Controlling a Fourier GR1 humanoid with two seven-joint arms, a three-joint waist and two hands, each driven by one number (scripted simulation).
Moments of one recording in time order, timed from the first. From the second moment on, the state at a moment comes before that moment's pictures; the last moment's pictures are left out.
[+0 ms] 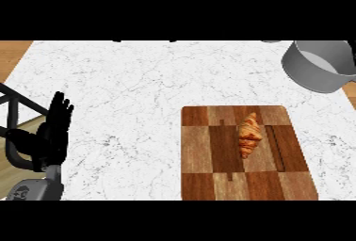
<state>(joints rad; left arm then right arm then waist) -0.09 0.28 -0.02 -1.40 0.25 0.31 -0.04 -0.31 -0.55 -0.02 -1.71 -0.11 -0.19 0.04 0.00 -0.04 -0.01</state>
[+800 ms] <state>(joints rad) -0.04 0.43 -0.08 -1.39 0.12 0.27 0.03 0.08 -0.65 0.08 -1.66 0.69 -0.62 0.51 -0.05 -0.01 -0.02</state>
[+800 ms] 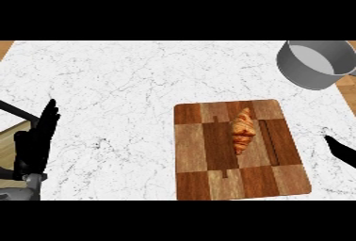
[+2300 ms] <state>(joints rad) -0.11 0.42 -0.16 -1.41 0.11 0.23 0.08 -0.34 -0.08 0.16 -1.52 1.00 0.26 1.21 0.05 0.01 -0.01</state>
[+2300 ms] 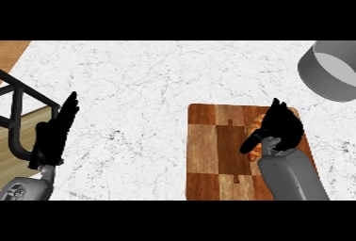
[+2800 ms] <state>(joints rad) -0.08 0.42 -0.15 -1.43 0.10 0.24 0.08 -0.49 -0.02 0.05 -1.30 1.05 0.36 1.21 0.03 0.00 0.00</state>
